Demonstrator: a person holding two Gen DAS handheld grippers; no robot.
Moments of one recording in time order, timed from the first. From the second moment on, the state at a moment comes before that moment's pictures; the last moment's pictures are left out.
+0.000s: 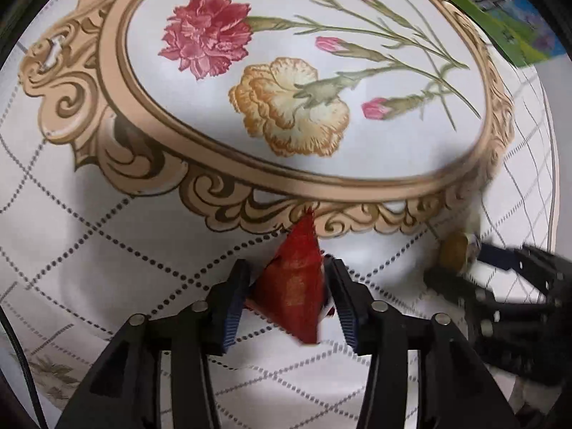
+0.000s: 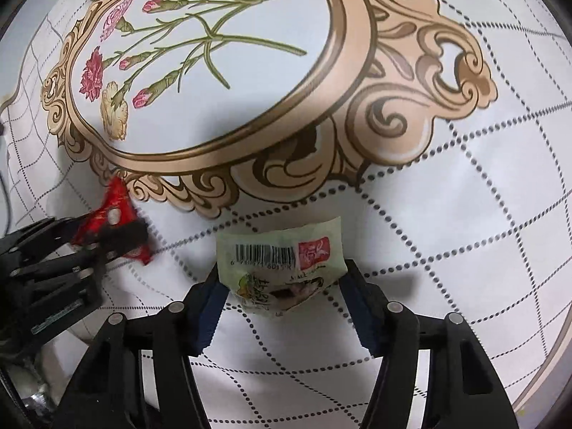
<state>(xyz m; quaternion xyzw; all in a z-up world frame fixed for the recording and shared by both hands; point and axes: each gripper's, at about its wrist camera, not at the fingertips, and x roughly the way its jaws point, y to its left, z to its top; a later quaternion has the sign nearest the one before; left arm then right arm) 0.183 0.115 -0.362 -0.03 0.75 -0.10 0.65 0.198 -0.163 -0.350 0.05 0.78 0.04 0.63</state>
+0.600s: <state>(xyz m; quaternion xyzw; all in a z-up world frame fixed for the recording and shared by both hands) 0.172 0.099 -0.370 0.00 0.74 -0.08 0.67 0.205 -0.177 -0.353 0.09 0.74 0.00 0.66</state>
